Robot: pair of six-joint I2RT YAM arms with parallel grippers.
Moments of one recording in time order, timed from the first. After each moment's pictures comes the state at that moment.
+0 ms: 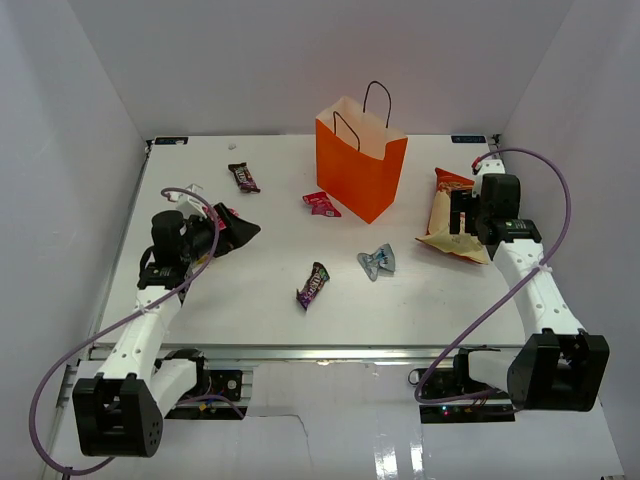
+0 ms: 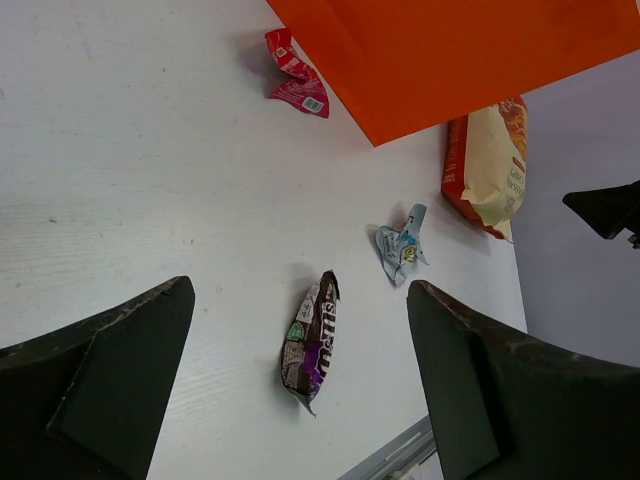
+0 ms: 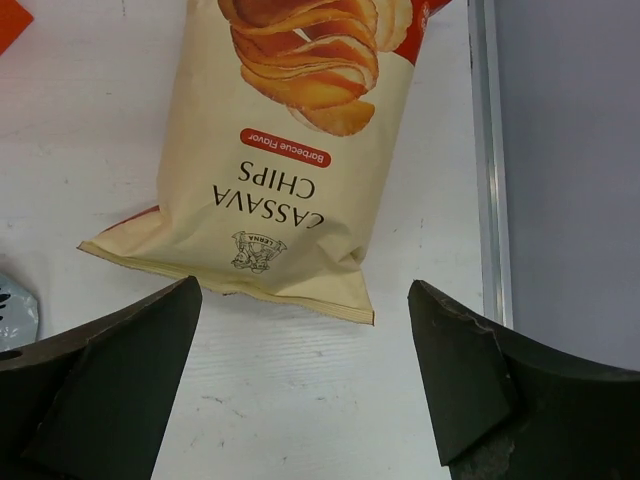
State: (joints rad) left arm -0.02 0.95 0.63 -0.06 0.51 -0.59; right arm 0.02 1.18 0.97 -0.47 0.17 -0.11
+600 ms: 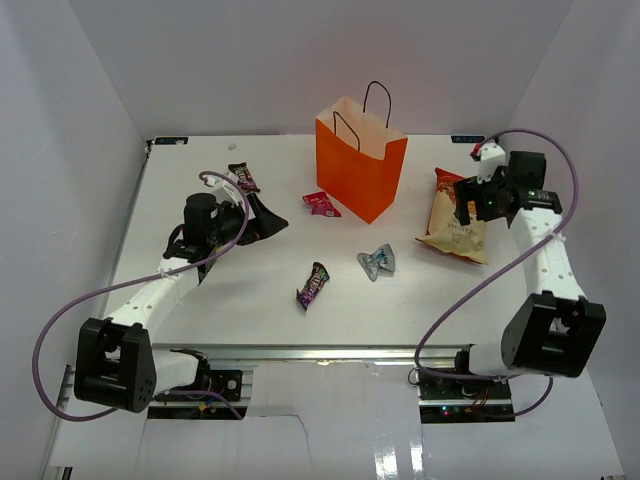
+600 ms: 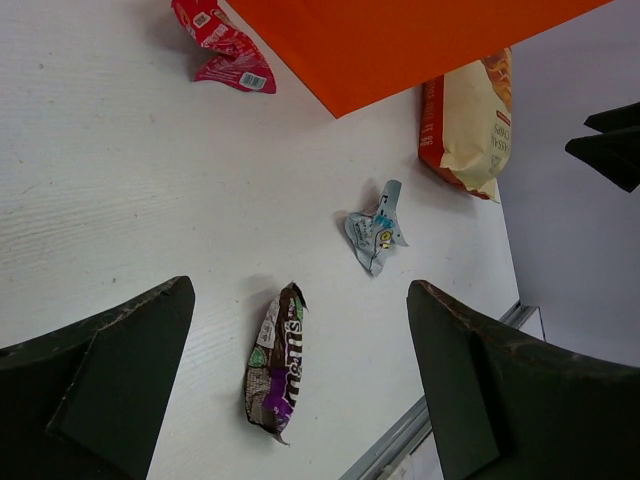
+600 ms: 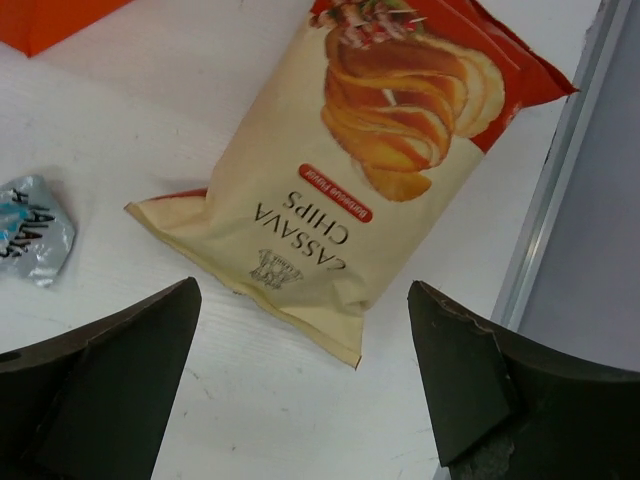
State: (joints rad) left arm -0.21 1.22 0.74 0.08 0.50 -0.60; right arm -0.09 1.34 1.18 -0.62 -0.21 -0.42
